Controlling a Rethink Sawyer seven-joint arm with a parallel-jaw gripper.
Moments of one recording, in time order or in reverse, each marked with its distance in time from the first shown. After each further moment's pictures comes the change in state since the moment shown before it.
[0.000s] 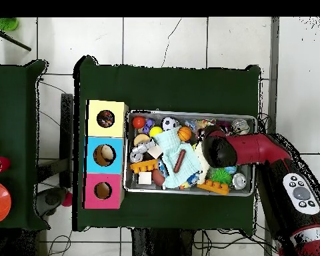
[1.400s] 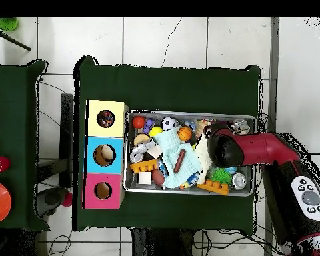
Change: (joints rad) arm -0.011 -0.052 0.001 0.000 -0.005 0.000 0.000
